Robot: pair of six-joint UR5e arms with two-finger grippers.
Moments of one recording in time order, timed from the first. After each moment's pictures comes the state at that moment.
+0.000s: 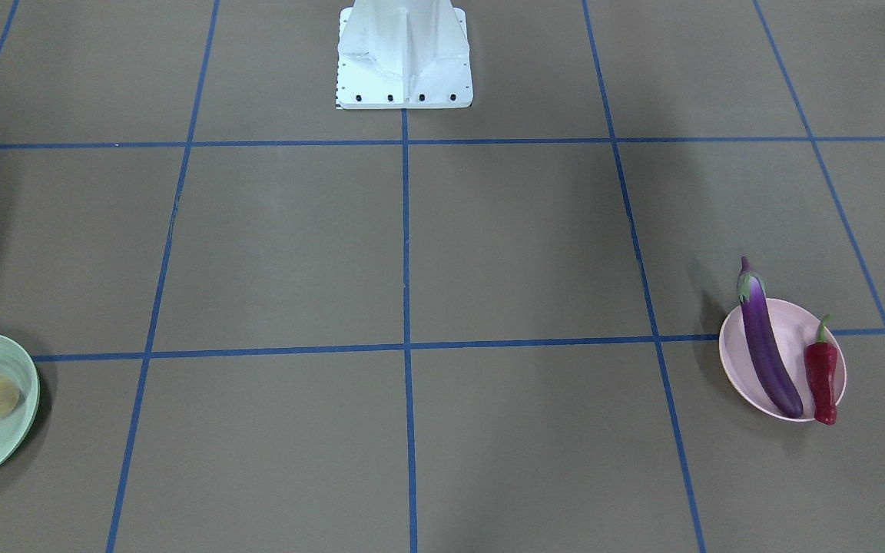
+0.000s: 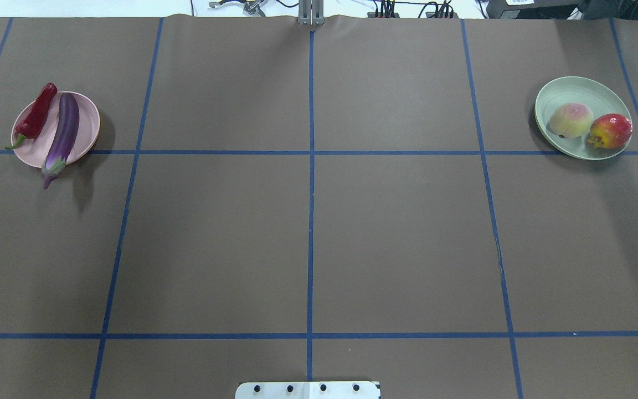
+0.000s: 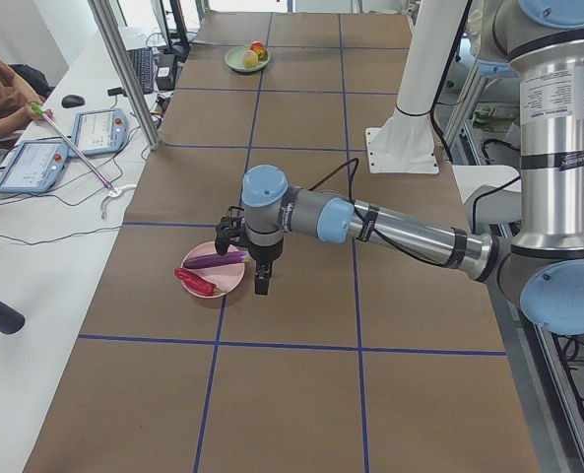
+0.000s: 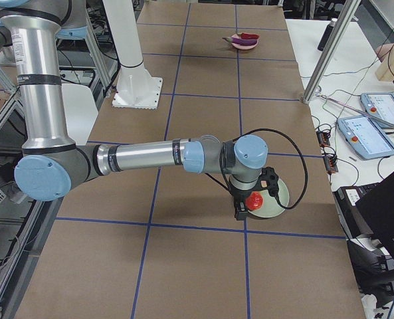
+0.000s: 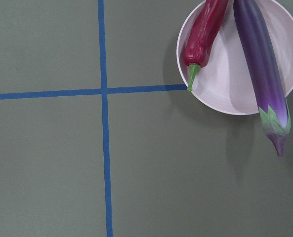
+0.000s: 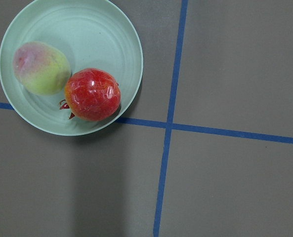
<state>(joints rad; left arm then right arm) -1.42 -1.46 -1.94 -1.56 -2.31 -0.23 1.59 -1.49 1.64 -1.71 2.36 -0.12</state>
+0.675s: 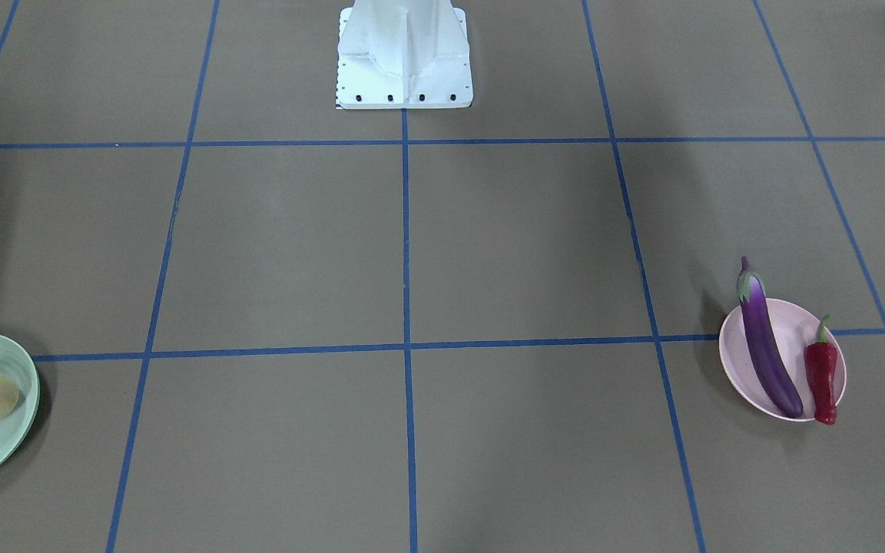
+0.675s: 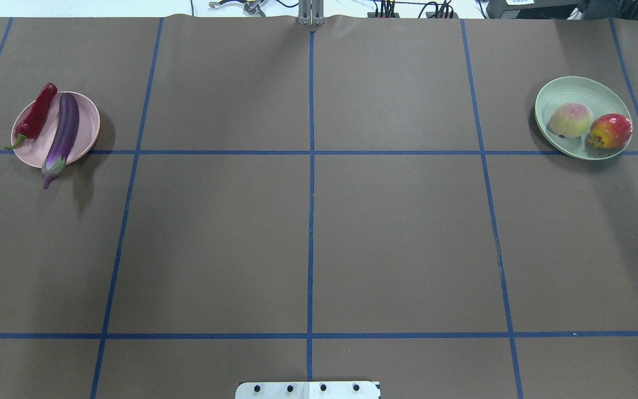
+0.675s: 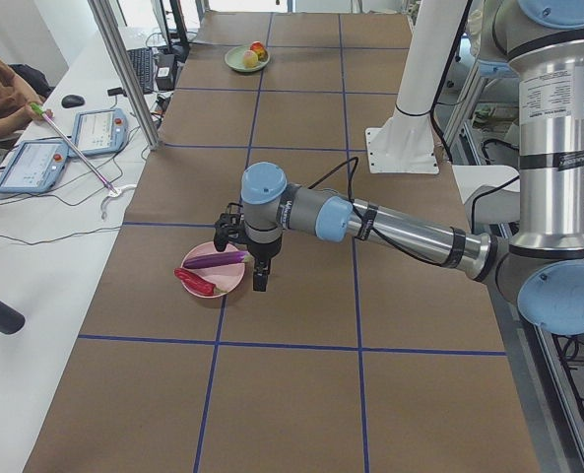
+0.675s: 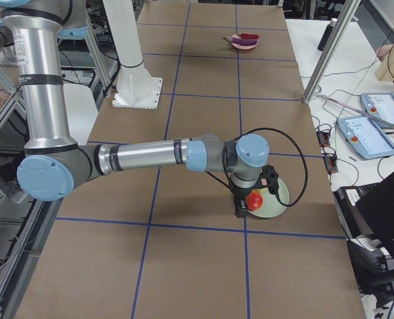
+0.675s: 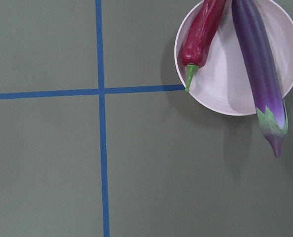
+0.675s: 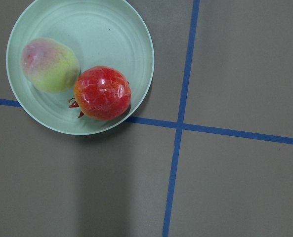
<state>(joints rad) -1.41 -1.47 -1.95 -1.57 -2.32 -0.24 1.56 -1.48 1.64 -1.72 2.40 -0.11</state>
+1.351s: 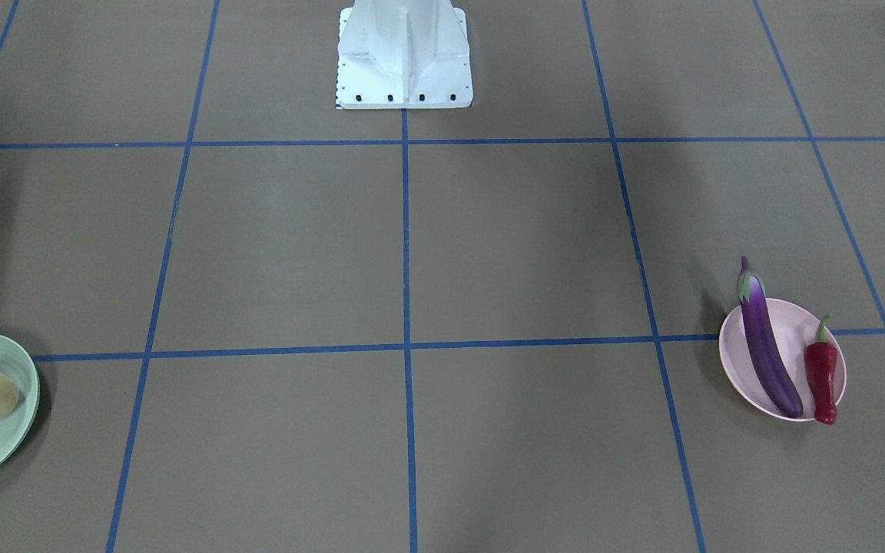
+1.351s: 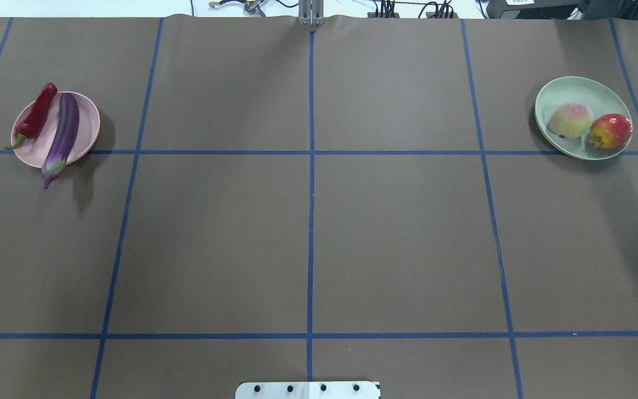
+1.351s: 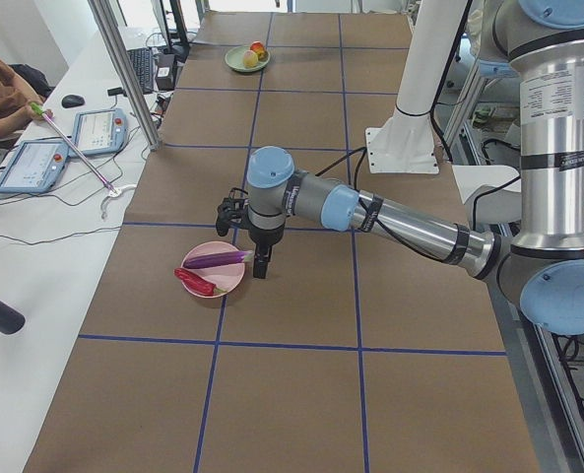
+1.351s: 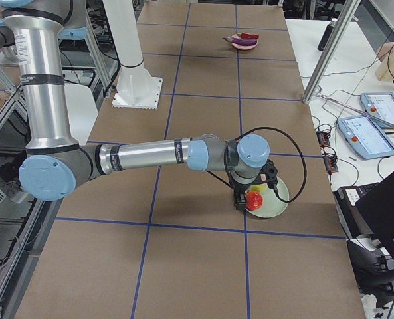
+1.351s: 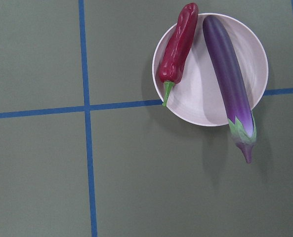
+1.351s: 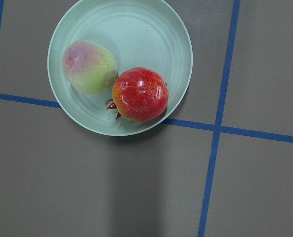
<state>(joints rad) -1.42 -1.46 -2.01 -1.57 -2.32 -0.24 1.55 -1.48 1.64 -1.72 2.48 -0.11</state>
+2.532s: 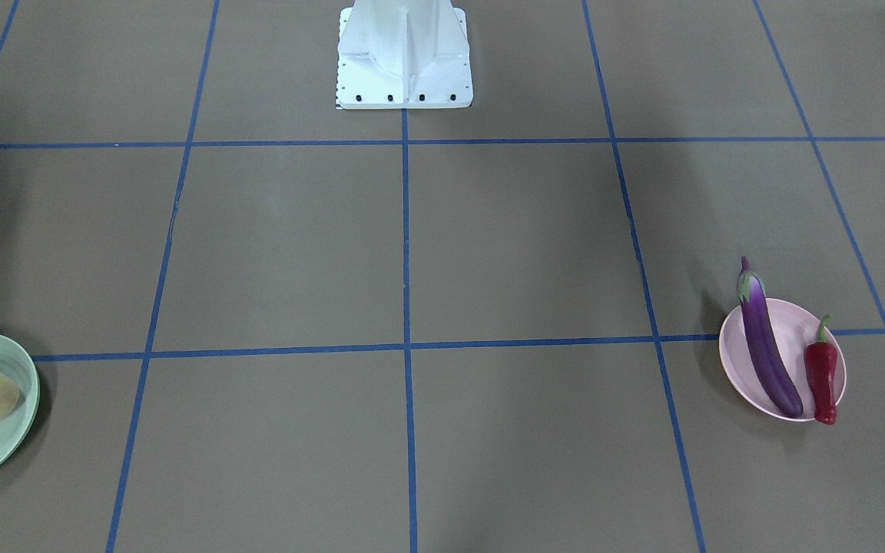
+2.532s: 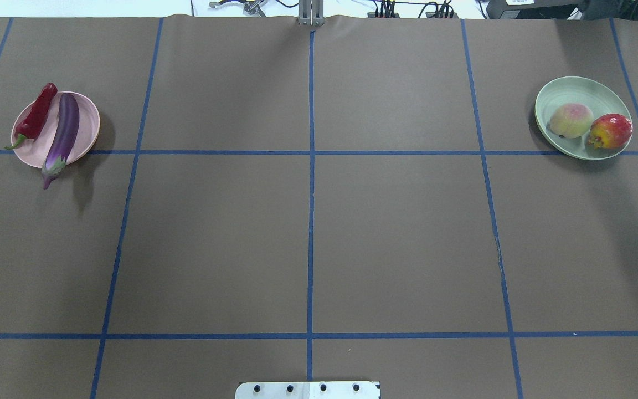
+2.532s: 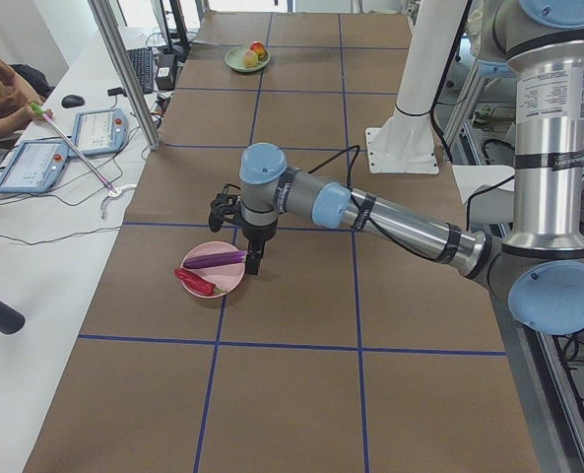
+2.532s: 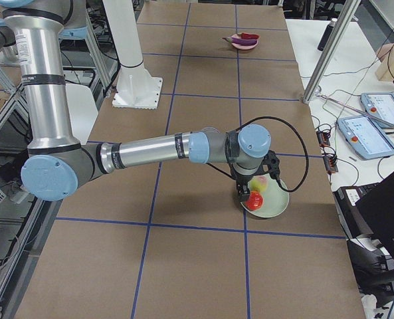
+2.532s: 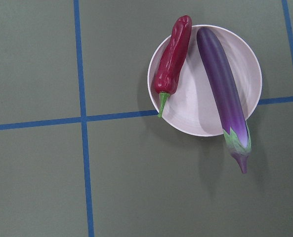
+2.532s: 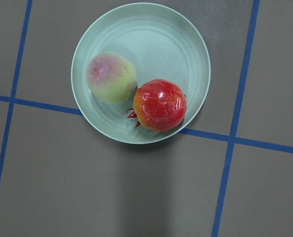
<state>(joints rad) -1.42 -1.50 -1.98 -1.57 -2.32 -0.24 1.55 -1.47 1.68 -1.73 2.48 -0.11</state>
